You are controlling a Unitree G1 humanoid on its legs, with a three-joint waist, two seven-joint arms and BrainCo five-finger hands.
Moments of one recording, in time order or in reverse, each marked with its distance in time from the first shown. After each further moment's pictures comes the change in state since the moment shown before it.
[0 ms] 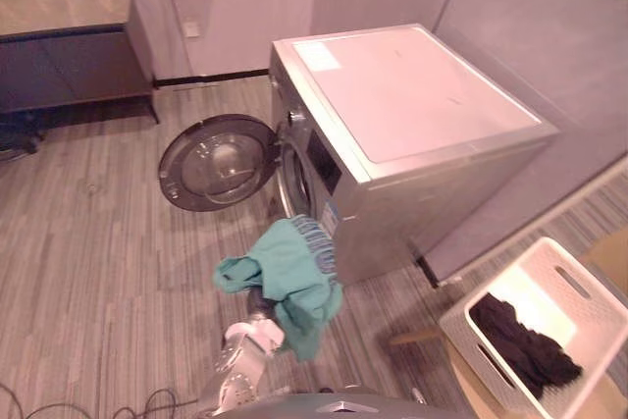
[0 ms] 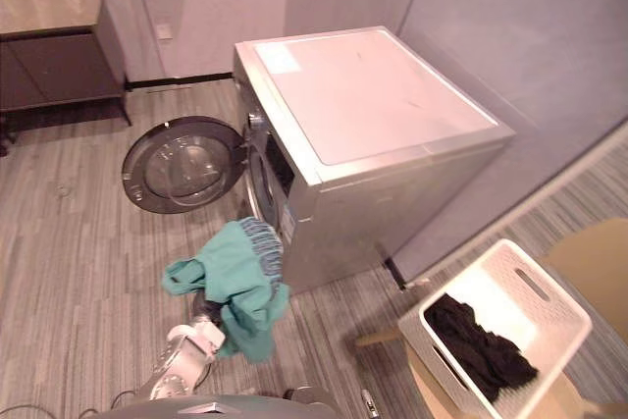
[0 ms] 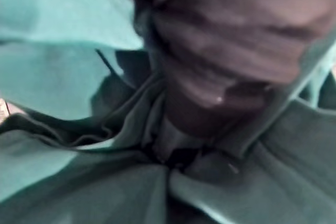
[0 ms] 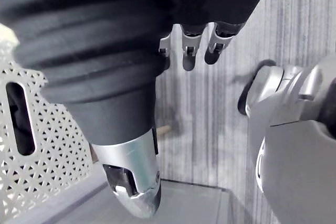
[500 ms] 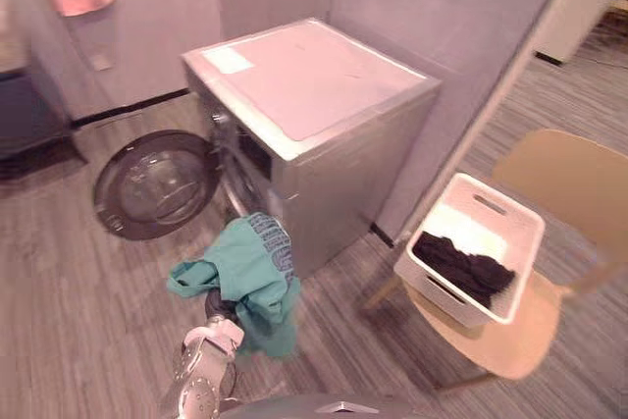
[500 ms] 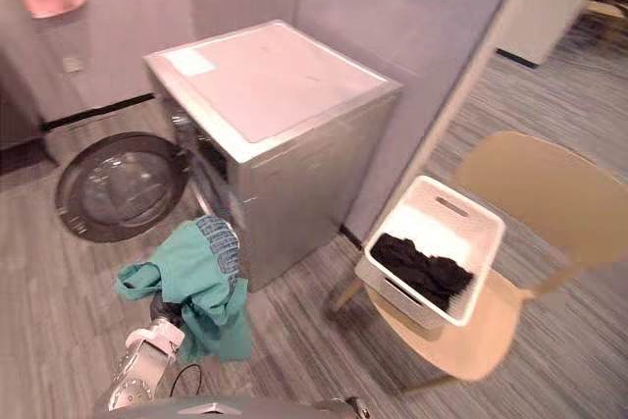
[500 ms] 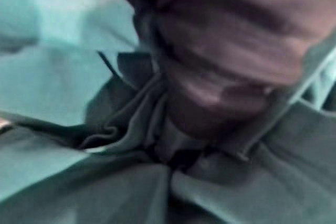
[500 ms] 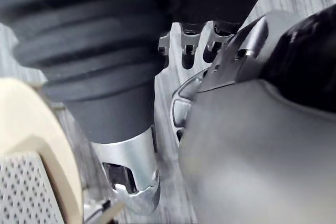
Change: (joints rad) left arm 0.087 0.079 0.190 -0.118 -0.051 0.021 -0.003; right arm -0.032 -0.058 0.045 0.116 -0.048 0.027 -0.034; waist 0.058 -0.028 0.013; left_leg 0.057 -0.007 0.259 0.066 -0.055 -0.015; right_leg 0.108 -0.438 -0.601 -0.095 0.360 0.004
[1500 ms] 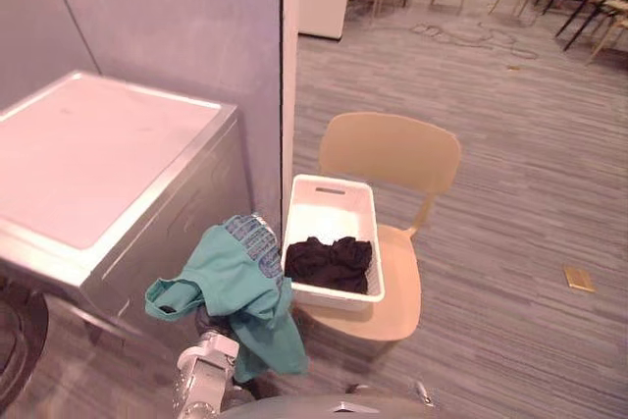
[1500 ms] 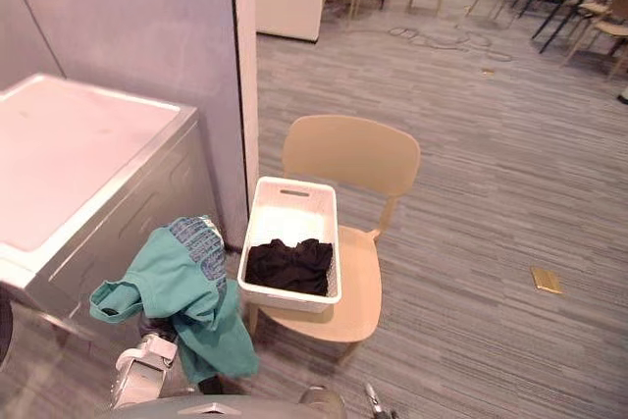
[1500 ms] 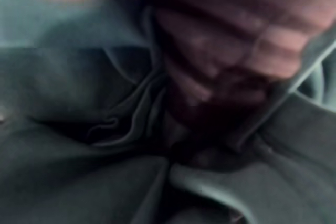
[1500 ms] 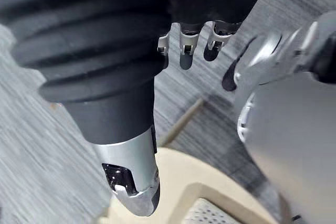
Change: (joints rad) left arm 0.141 -0.071 0.062 -0.143 -0.049 0.014 0.008; right arm 0.103 0.069 0.121 -0.331 0.049 -0.005 0.043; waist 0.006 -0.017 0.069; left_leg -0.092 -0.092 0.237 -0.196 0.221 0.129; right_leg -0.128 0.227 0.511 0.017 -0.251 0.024
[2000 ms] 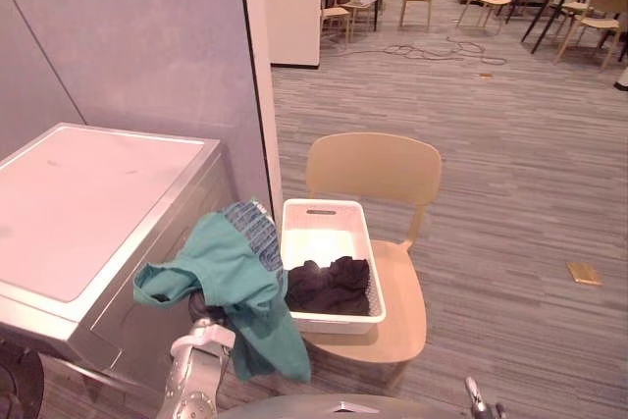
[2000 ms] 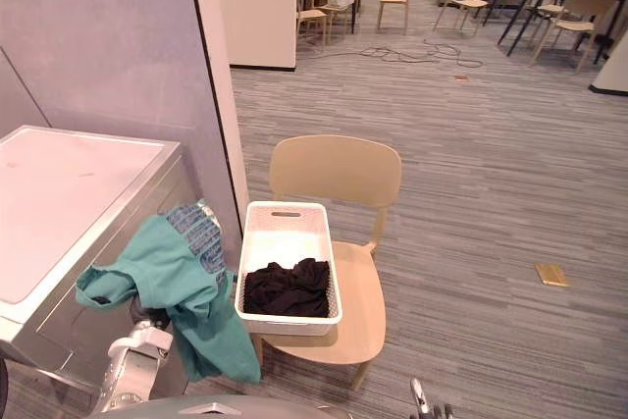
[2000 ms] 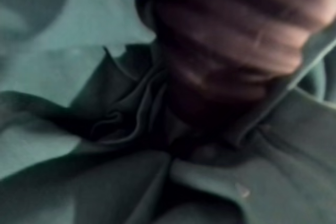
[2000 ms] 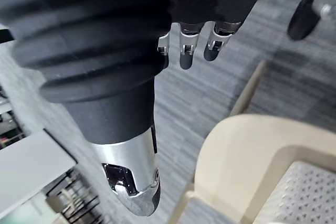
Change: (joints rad) left arm 0.000 -0.013 0.004 -0.026 0.065 -0.022 0.001; right arm 0.188 0.042 -0.163 -0.328 0.100 -0.024 -0.009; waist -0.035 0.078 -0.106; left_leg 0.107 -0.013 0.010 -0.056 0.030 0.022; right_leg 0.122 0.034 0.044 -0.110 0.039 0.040
